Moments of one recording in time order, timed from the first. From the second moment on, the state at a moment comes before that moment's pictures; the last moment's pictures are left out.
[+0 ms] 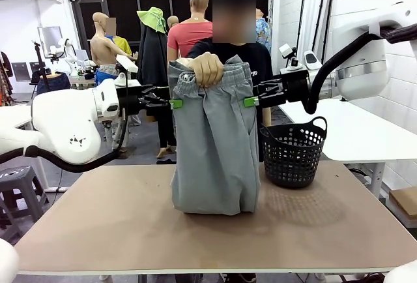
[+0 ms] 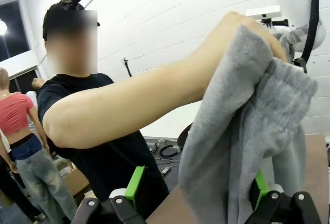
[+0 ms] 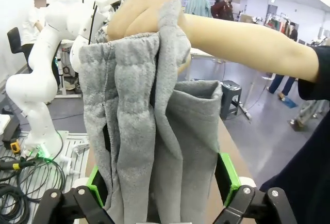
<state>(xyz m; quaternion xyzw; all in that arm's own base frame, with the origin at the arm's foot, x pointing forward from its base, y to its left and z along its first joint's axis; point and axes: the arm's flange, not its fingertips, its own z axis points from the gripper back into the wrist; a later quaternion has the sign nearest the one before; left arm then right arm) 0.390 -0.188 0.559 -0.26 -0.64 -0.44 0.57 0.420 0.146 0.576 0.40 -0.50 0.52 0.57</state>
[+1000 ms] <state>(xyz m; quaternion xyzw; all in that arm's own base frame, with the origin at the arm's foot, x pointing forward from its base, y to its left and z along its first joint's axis) 0.370 -0.203 0.551 -0.37 -0.59 -0.47 0.54 0.412 0.162 0.566 0.48 -0.44 0.53 0.54</state>
